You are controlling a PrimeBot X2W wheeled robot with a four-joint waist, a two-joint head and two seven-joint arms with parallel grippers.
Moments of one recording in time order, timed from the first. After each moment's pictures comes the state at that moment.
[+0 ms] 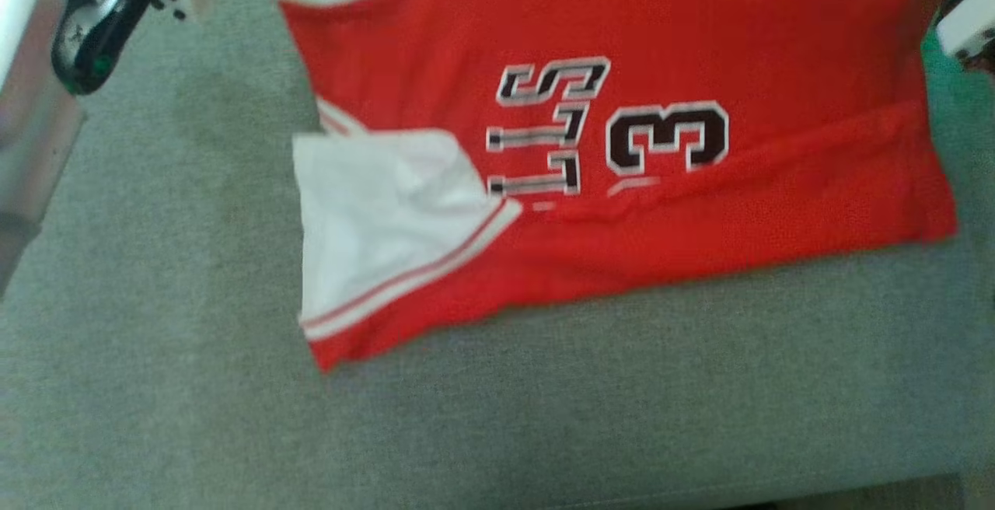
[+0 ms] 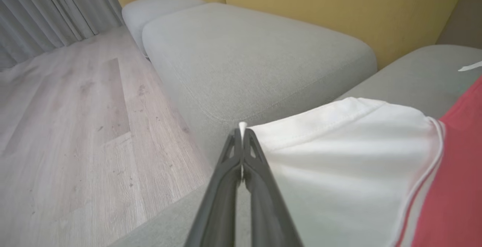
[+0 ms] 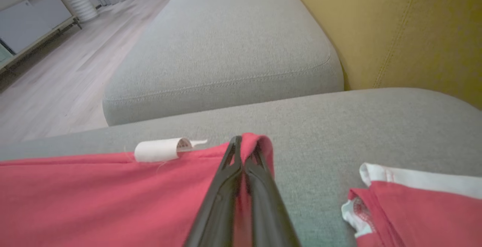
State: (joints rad) left arm -1.25 0.51 -0.83 0.56 -0.69 -0.13 0.15; right arm -0.94 -0.46 0.31 0.71 0.69 0.13 0.10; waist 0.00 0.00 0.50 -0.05
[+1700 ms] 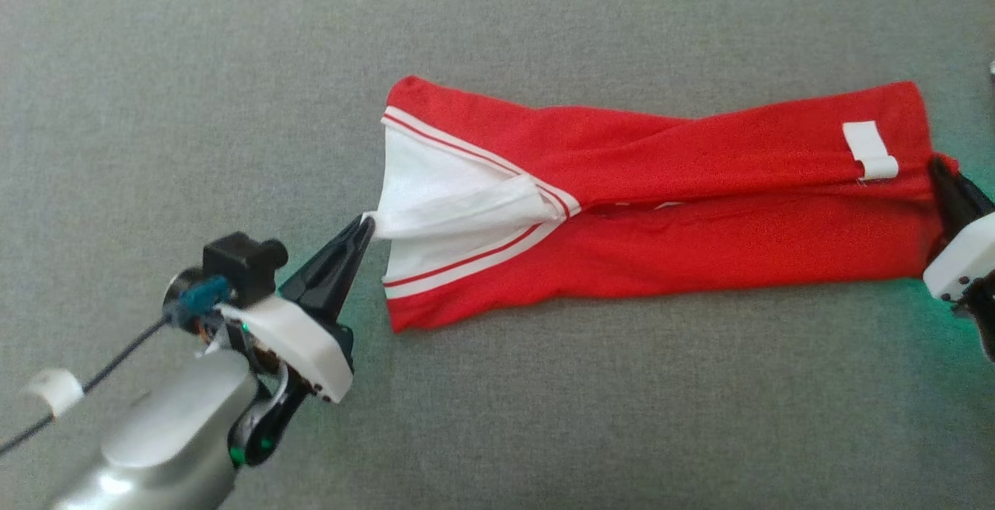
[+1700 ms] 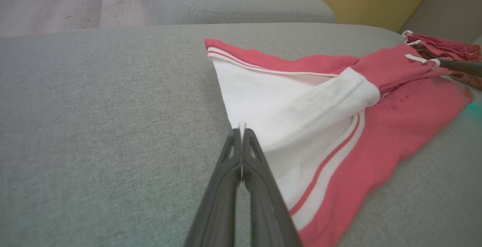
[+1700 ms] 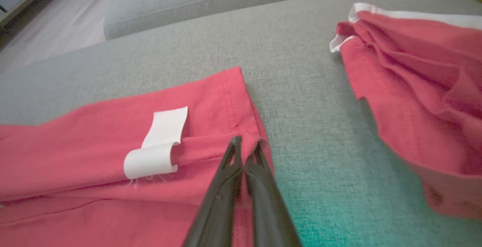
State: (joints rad) left arm -0.58 0.52 -1.00 0.33 -0.91 0.00 -0.13; right arm -0.48 -0.54 0.30 0.69 0.75 0.13 0.05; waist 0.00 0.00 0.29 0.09
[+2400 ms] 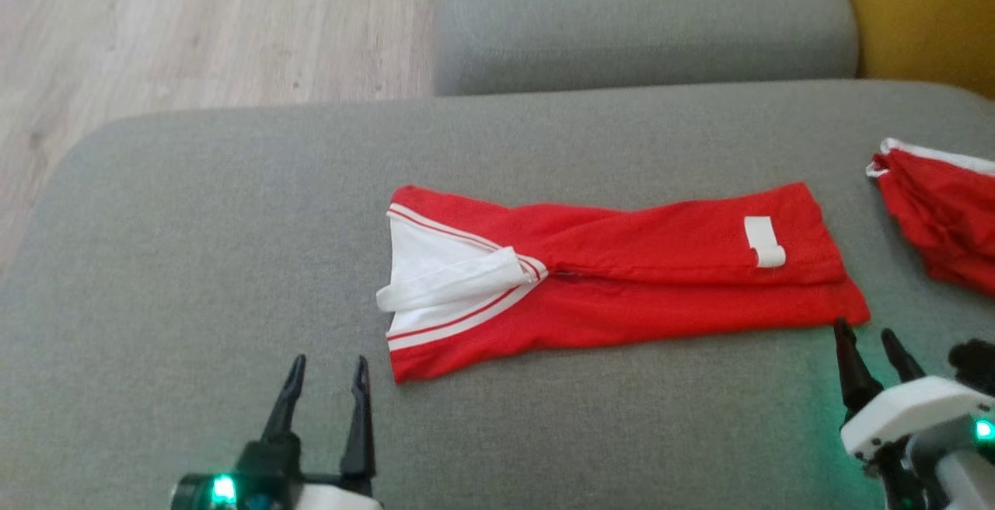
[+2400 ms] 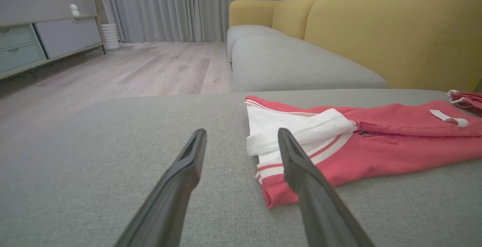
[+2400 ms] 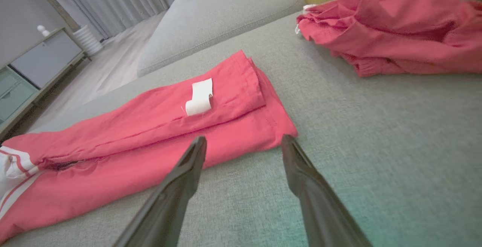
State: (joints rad) left arm -0.03 0.34 -0.67 0.14 -0.55 0.40 -0.25; right arm -0.16 -0.31 0.17 0.70 0.68 0.13 -0.12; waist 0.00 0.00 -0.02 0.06
